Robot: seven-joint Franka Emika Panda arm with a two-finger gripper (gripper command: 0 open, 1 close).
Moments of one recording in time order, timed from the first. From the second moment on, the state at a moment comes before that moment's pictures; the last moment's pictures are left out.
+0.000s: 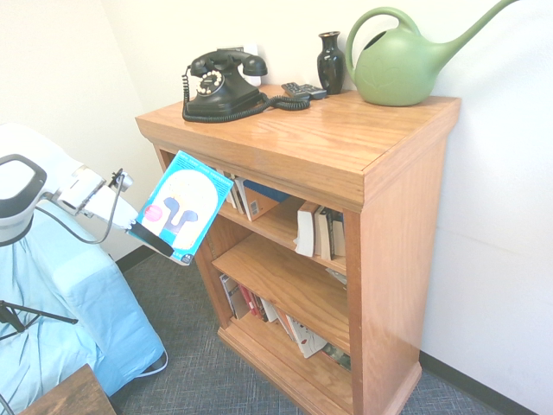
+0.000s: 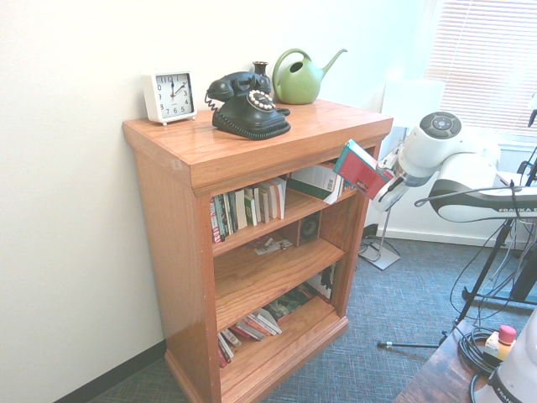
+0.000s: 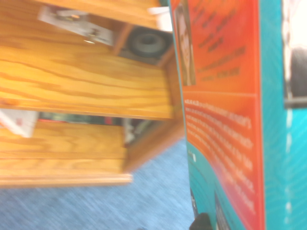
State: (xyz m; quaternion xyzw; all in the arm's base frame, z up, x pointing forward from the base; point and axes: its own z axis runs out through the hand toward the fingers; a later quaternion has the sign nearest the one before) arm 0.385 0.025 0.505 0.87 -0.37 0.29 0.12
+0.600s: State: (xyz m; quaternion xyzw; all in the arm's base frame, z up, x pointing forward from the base) arm 0.436 0.023 0.426 0.89 -0.35 0.30 0.07
